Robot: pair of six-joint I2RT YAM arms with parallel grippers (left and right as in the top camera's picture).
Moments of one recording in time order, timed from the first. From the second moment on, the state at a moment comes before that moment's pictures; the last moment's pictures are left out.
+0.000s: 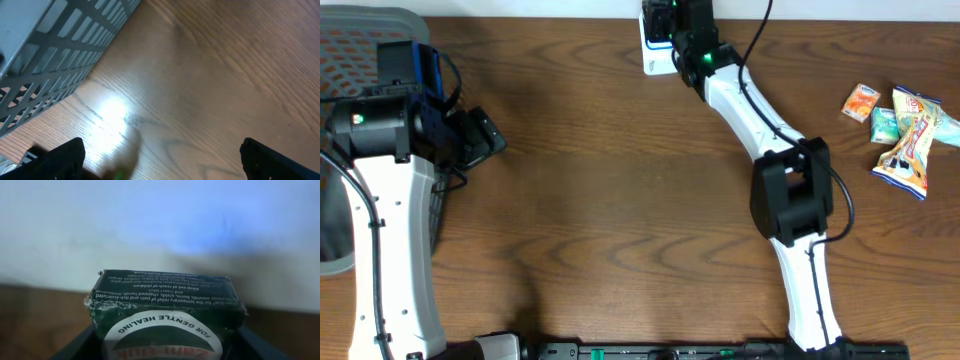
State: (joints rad) left arm 0.11 1.48 1.69 -1.47 -0.08 -0.49; right arm 0.38 2.45 2.16 -0.05 0.05 0.28
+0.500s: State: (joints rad) left arm 0.11 1.48 1.69 -1.47 -0.08 -0.49; right arm 0.38 2.50 2.17 0.01 0.15 0.20
